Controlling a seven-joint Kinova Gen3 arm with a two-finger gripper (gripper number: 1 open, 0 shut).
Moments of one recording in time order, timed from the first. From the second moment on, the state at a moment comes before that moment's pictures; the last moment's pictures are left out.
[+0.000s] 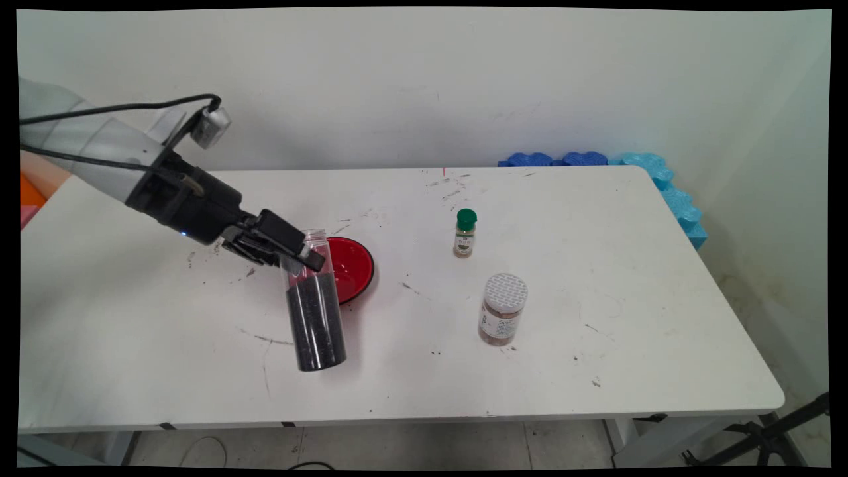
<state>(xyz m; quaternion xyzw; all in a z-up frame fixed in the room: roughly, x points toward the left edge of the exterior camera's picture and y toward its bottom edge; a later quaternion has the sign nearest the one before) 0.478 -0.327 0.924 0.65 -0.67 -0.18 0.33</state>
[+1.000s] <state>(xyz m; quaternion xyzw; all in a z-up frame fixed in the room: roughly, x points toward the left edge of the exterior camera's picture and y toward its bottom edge) 0.475 -0.343 0.885 0.79 -0.46 -0.29 0.28</state>
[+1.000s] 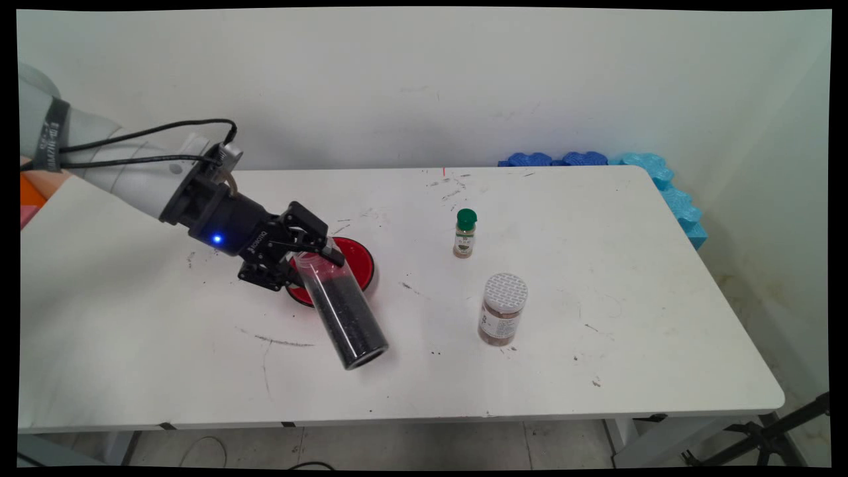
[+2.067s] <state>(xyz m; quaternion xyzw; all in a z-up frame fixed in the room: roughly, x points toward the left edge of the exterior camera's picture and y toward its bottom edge) 0.466 -0.351 0.874 0.85 -0.28 -0.37 0.26</state>
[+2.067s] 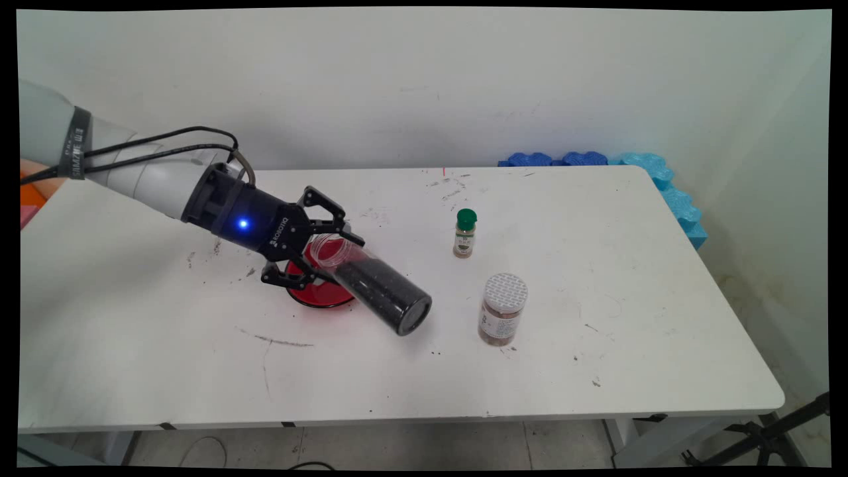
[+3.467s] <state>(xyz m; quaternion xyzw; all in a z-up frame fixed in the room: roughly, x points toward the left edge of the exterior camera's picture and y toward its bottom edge) 0.474 -0.352 0.877 0.85 -0.13 -0.44 0.24</state>
